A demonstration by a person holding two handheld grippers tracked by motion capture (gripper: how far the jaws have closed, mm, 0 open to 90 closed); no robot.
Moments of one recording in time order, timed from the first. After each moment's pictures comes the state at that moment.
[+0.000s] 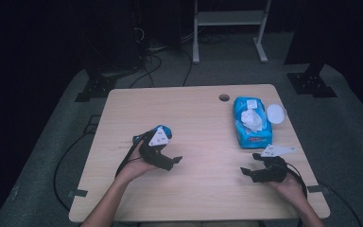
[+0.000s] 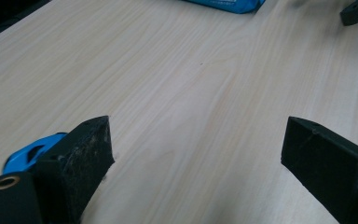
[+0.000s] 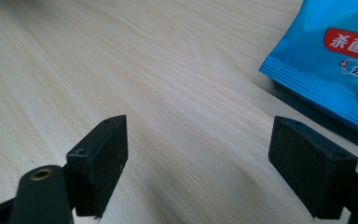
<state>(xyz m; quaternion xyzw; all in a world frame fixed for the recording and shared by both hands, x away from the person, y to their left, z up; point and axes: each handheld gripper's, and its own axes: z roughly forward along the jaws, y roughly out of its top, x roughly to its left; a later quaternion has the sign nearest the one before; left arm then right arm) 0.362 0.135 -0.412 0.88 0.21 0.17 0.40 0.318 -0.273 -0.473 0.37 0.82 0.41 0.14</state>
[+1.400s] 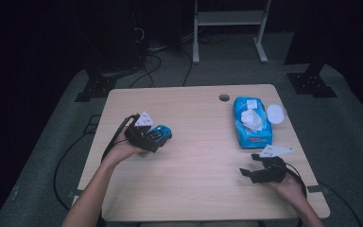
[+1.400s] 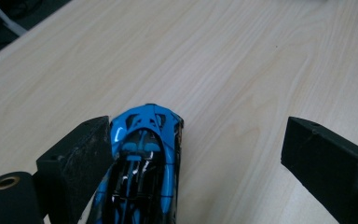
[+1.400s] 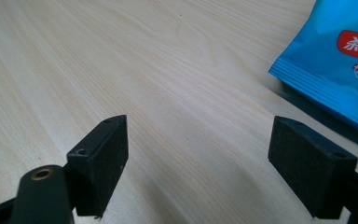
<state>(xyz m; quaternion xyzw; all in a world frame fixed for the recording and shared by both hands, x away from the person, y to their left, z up) 0.410 0.178 -0.397 0.88 0.25 0.18 0.36 0.317 -0.270 -0.472 0.36 0.83 0.41 0.14</state>
